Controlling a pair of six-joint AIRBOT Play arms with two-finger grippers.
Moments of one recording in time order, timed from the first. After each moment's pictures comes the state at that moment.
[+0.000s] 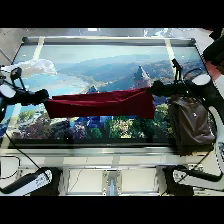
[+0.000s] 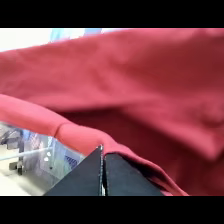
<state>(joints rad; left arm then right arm) 0.21 -1.23 1.06 1.33 -0.94 -1.51 -0.07 -1.39 1.22 -0.74 1.10 1.24</state>
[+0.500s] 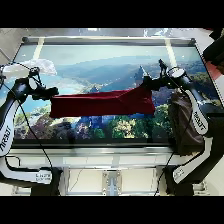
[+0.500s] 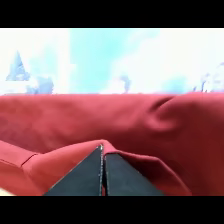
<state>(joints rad) 0.12 -1.53 1.22 1.57 -0.85 -1.70 -0.04 -1.83 1.52 -0.74 0.99 1.25</state>
